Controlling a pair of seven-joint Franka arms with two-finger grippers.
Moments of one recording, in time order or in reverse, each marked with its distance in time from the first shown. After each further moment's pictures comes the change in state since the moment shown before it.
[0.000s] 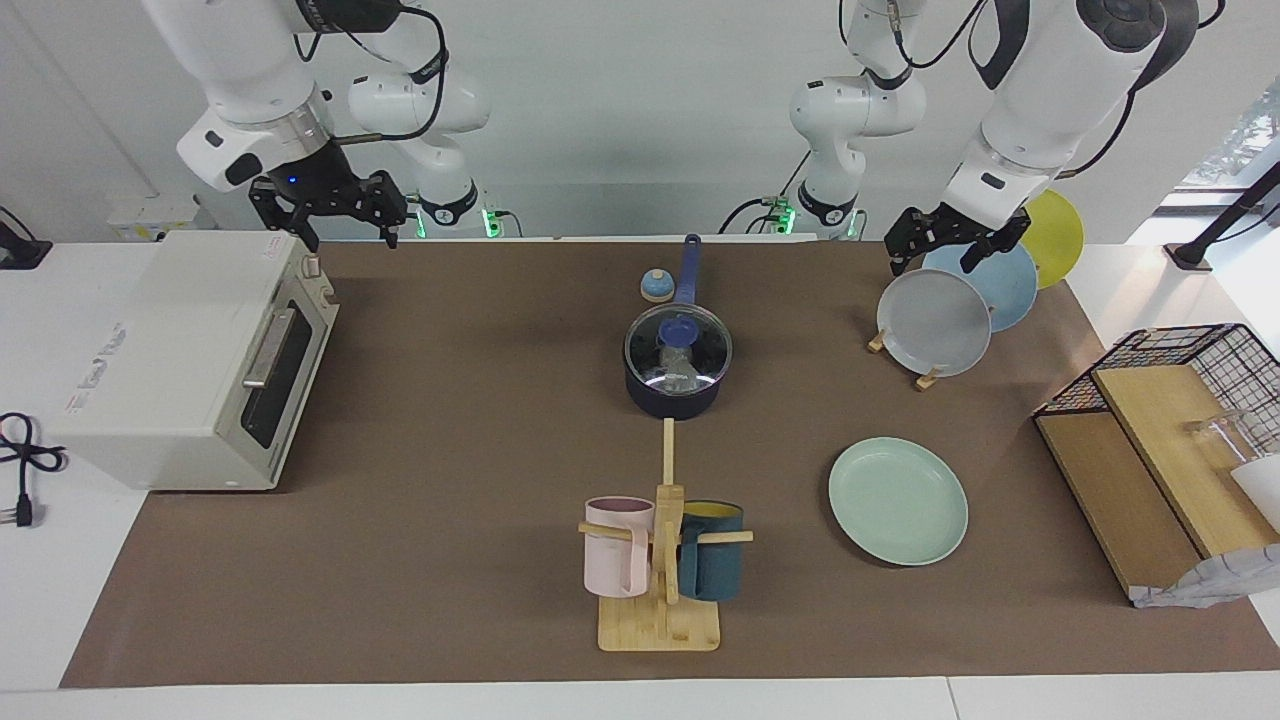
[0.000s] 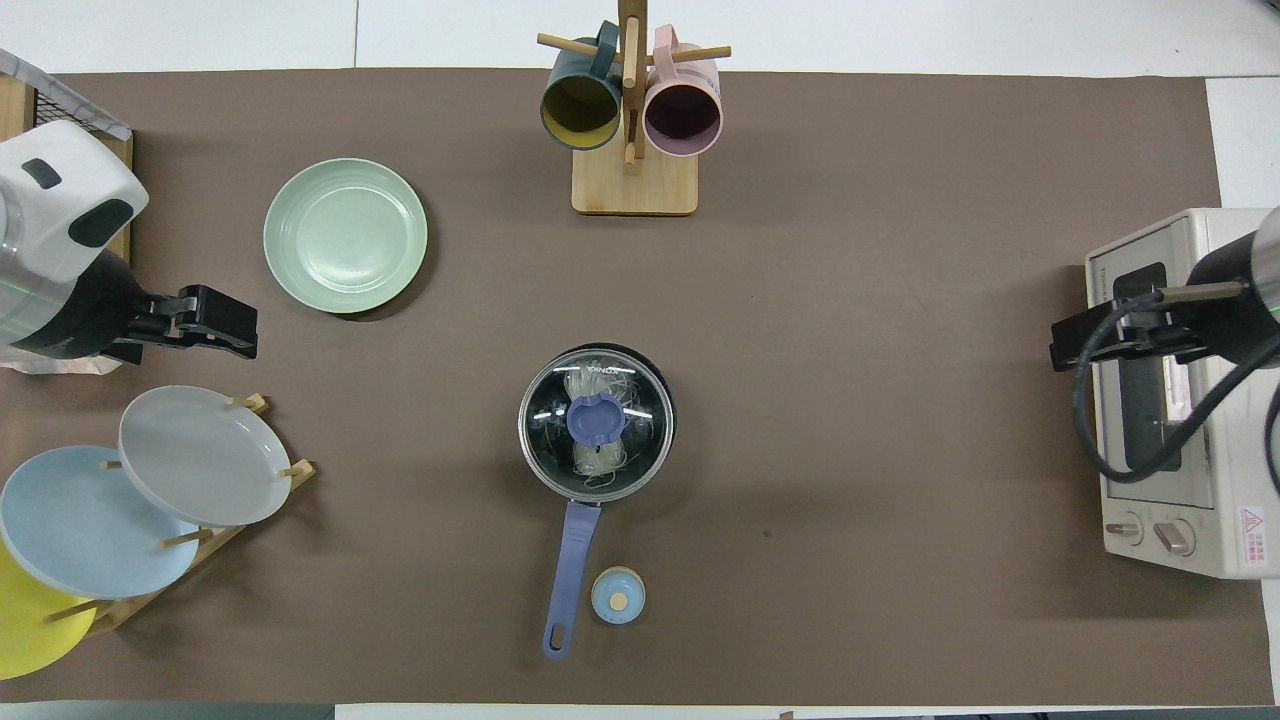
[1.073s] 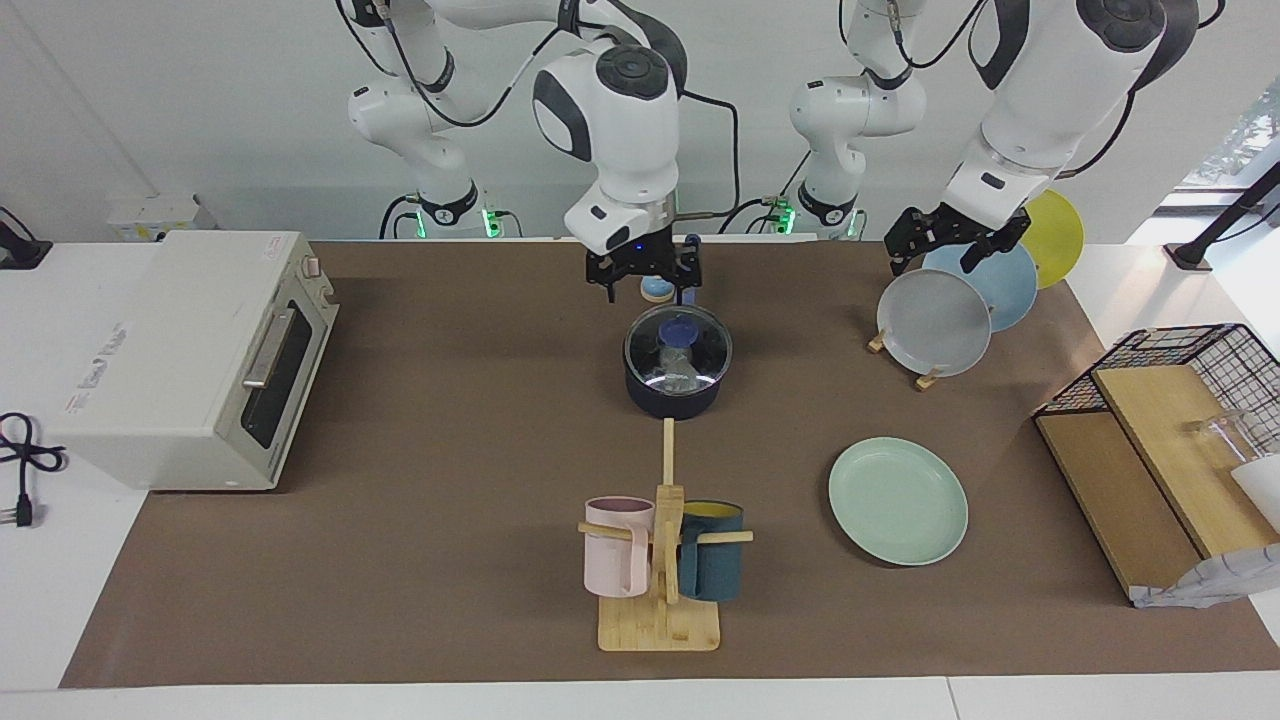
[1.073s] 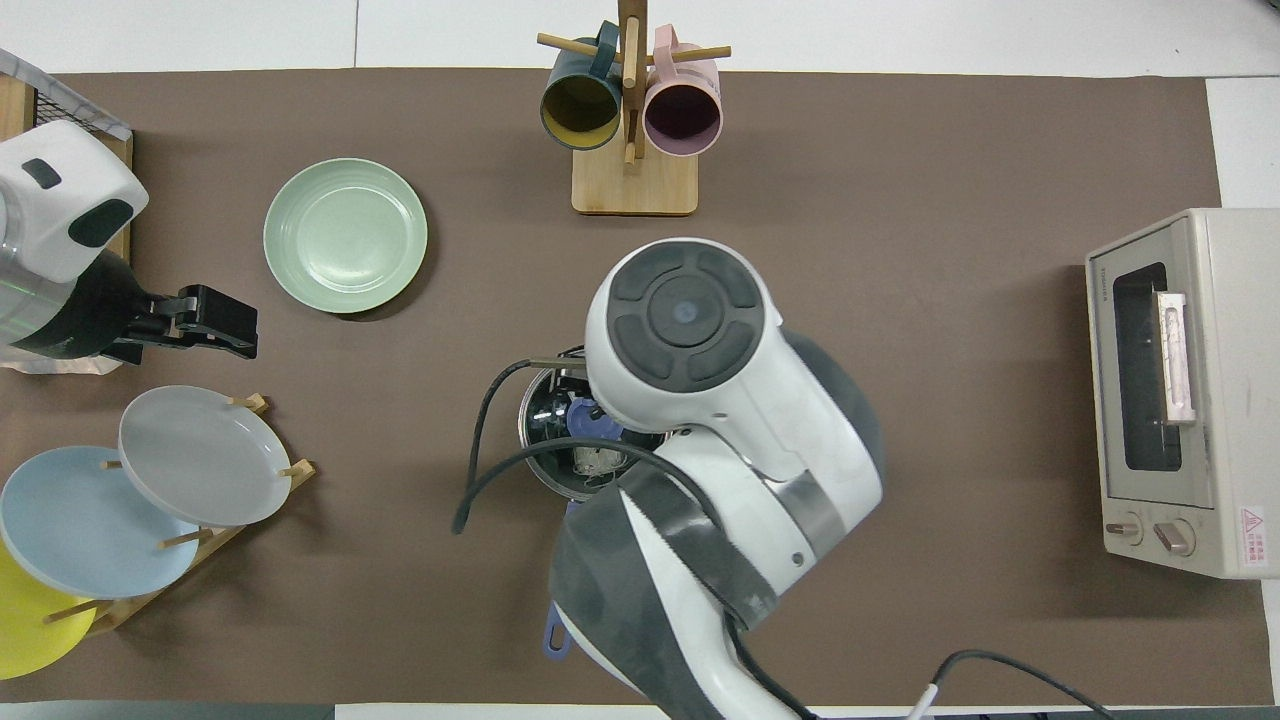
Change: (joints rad) left arm 0.000 0.000 0.000 0.000 0.000 0.000 0.000; right arm 0.436 0.288 0.153 -0.018 0.001 0.436 0.746
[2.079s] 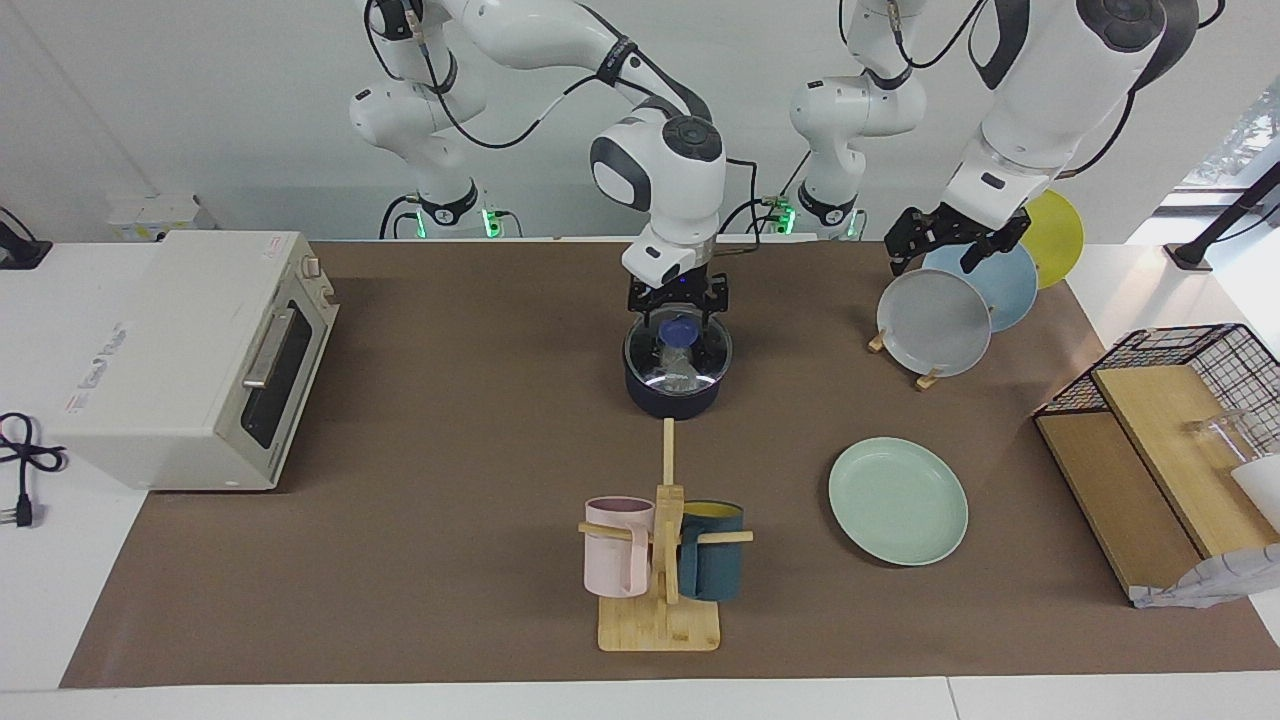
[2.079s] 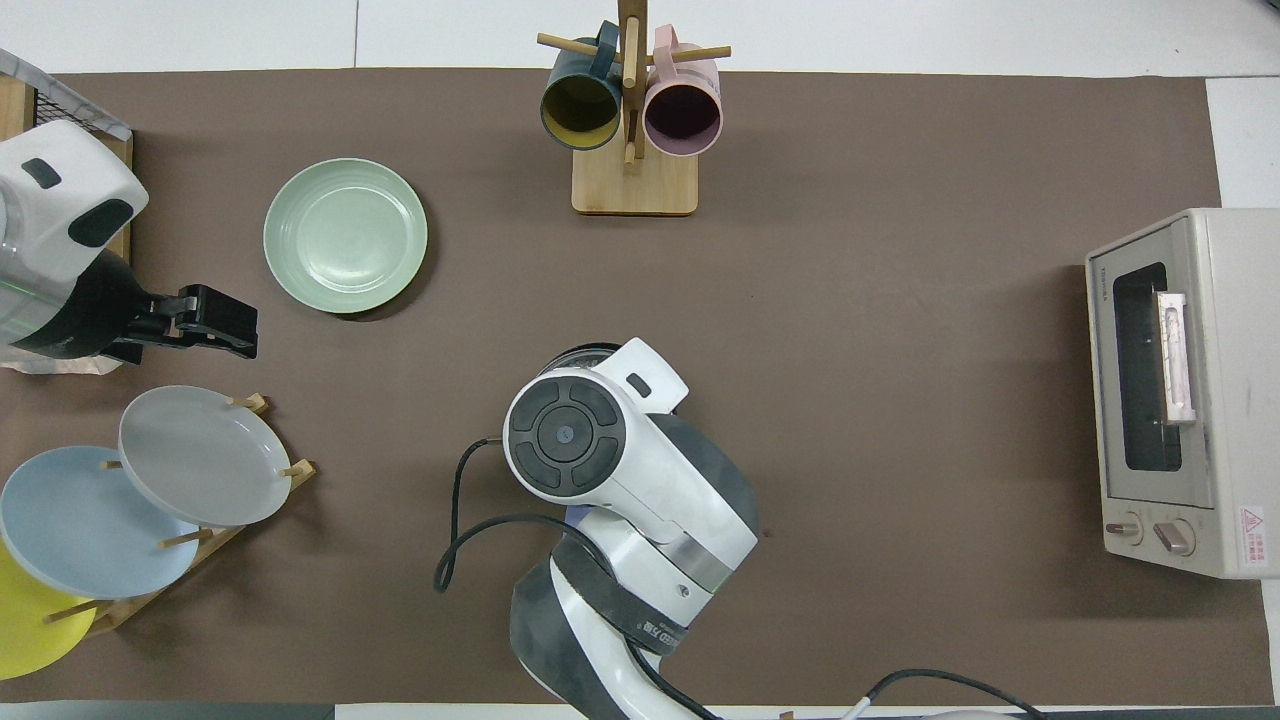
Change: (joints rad) left arm 0.000 0.000 0.000 0.000 0.000 0.001 0.000; right arm 0.095 0.044 -0.004 -0.170 -0.082 0.203 0.029
